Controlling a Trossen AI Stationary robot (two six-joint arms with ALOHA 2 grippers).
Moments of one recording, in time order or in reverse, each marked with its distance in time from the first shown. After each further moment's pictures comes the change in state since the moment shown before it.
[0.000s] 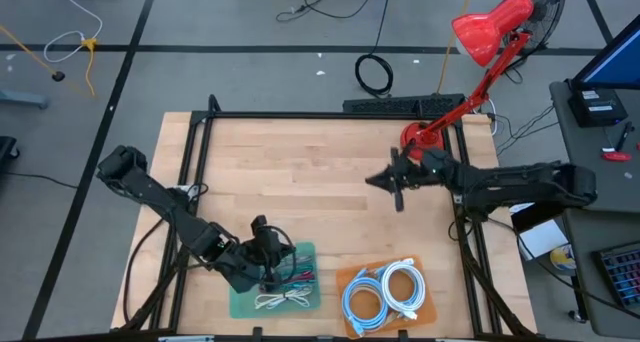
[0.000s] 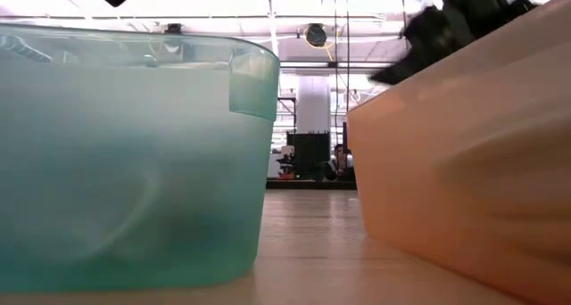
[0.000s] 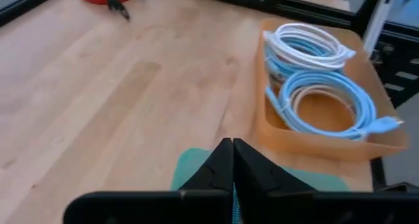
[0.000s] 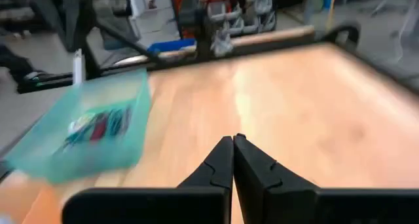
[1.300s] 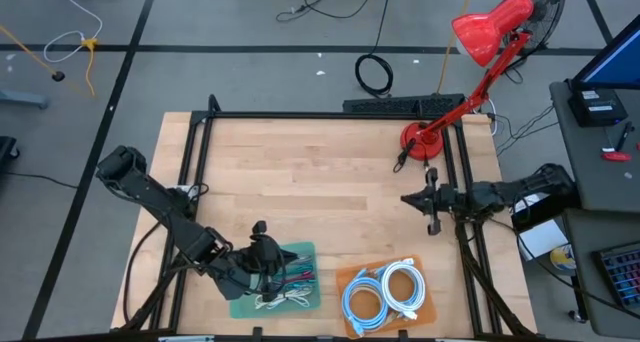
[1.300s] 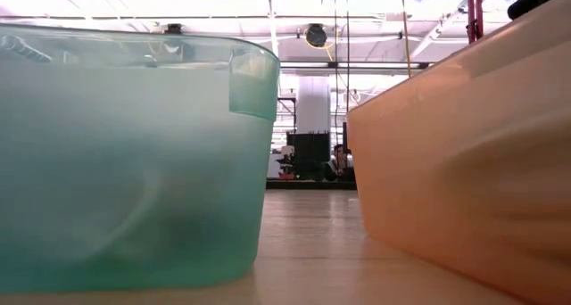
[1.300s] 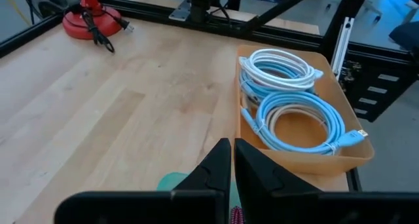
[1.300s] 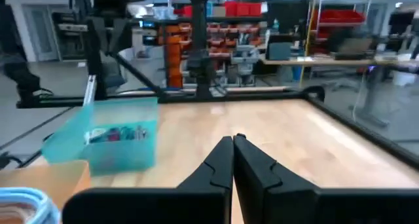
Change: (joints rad) left arm -0.049 -0.001 -0.002 0.129 -0.059 0.111; right arm 0.594 -0.957 -0.289 -0.473 0.685 -0.094
